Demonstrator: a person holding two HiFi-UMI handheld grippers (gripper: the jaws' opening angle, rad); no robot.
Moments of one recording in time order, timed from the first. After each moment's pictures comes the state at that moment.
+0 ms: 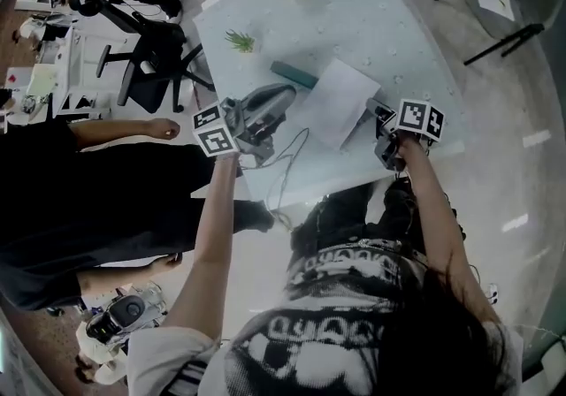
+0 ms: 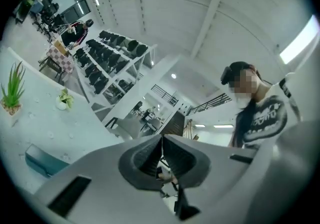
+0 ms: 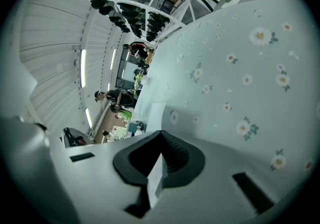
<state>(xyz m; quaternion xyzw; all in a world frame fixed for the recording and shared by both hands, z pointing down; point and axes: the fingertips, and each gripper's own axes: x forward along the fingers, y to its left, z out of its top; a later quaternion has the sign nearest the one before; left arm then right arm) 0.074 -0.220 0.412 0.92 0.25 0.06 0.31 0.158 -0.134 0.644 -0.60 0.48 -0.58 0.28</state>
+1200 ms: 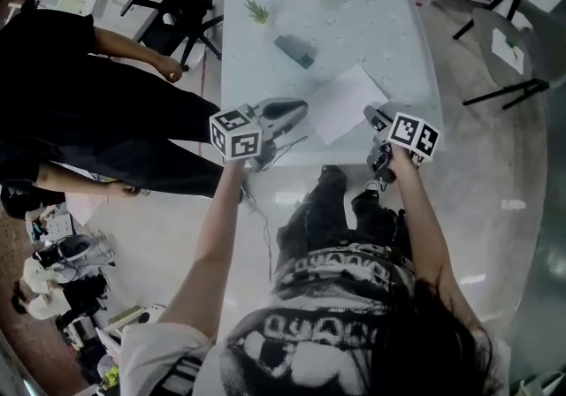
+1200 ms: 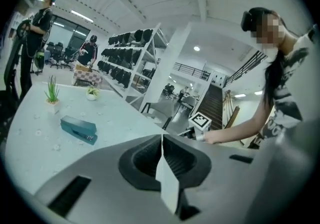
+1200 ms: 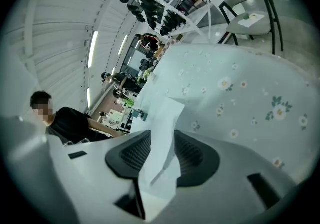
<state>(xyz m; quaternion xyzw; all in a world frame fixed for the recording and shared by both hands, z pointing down) 0.043 -0.121 0.492 0.96 0.06 0.20 0.19 0.165 -0.061 0.628 -0.61 0.54 -0.55 0.18</state>
